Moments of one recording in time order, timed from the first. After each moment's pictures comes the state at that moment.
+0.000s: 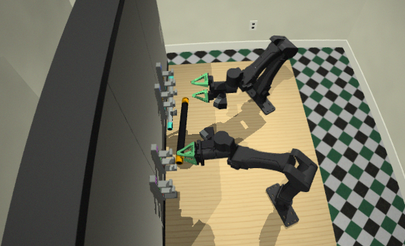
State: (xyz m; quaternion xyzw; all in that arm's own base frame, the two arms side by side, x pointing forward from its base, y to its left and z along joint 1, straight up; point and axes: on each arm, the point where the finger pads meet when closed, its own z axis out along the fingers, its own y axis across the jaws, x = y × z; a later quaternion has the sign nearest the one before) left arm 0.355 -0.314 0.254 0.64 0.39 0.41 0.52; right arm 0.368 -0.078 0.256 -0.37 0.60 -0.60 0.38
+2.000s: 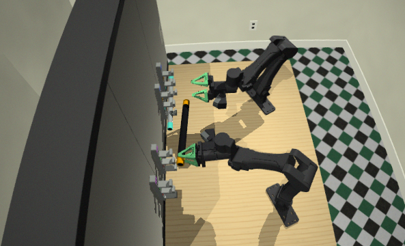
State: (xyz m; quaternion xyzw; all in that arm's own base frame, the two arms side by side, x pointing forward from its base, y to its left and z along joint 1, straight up) left arm 0.353 -0.310 0.243 0.64 0.39 0.41 0.52; right arm 0.367 -0.080 0.257 -0.36 0.60 -0.61 0.37
